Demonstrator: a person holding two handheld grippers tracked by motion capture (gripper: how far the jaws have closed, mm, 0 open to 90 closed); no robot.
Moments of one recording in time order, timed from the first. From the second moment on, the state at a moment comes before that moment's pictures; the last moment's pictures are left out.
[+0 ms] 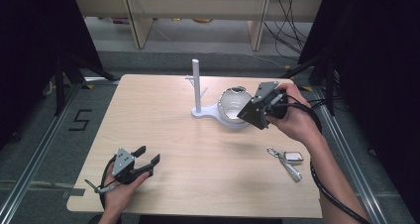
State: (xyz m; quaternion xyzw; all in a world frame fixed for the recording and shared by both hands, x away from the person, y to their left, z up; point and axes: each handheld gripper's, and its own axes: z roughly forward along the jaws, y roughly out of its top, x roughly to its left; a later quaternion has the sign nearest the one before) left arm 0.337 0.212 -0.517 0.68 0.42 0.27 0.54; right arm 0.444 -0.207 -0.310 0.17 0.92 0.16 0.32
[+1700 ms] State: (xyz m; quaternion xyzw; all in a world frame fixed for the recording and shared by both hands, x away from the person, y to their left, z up) left arm 0.336 0.215 -0.518 0.68 0.42 0.27 0.53; right arm 0.505 -0.161 -0.328 0.10 0.92 0.15 0.34
